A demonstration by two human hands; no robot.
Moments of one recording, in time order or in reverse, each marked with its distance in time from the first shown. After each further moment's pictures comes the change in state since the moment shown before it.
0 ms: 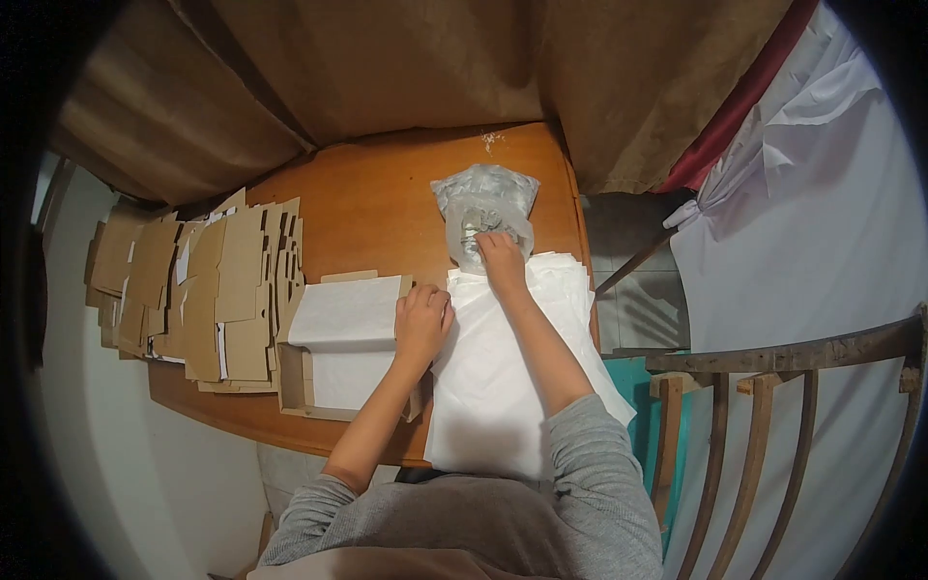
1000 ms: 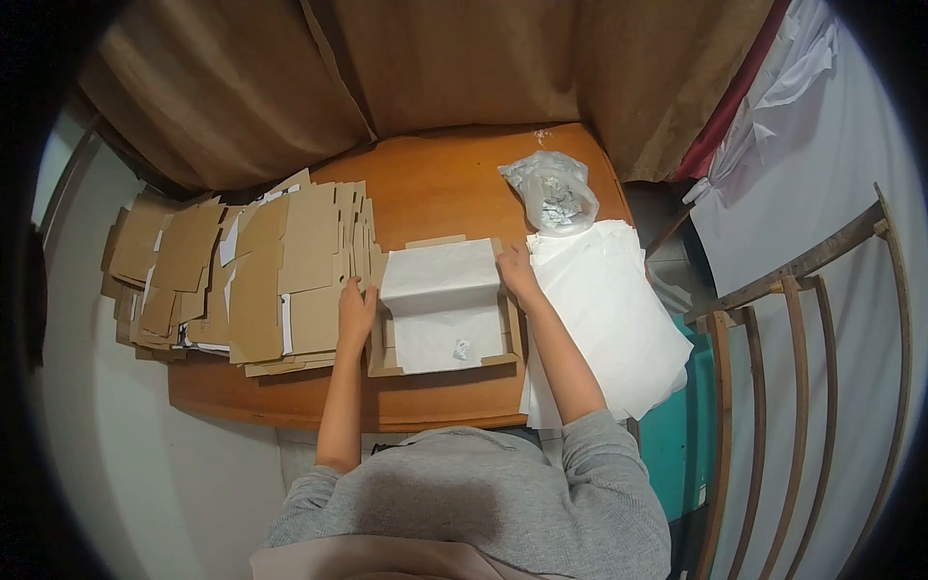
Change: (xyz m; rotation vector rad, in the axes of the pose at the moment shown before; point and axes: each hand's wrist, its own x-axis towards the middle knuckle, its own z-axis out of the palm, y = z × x) left_hand -0.102 -0.247 -0.131 -0.166 0.073 -0.449; right_hand -0.052 -0.176 0.037 0.611 -0.190 0.986
